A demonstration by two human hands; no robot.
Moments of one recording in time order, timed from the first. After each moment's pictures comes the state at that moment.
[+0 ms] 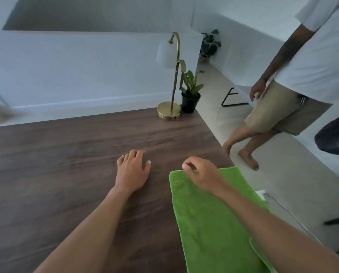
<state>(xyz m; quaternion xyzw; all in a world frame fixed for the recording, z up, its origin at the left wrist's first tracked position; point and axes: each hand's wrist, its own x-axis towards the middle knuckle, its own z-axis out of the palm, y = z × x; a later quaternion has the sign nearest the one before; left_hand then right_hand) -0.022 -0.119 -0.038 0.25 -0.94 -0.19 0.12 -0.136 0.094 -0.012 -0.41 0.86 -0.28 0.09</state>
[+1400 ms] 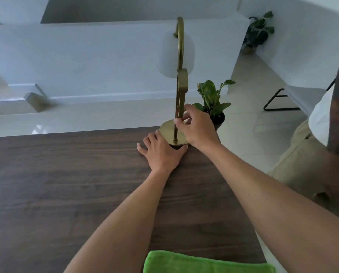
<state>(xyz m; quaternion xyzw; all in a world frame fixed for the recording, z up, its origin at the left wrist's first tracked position) -0.299 -0.153 -0.069 0.48 -0.85 -0.17 0.15 -0.379 -0.082 0.022 -0.41 0.82 -0.40 0.04</state>
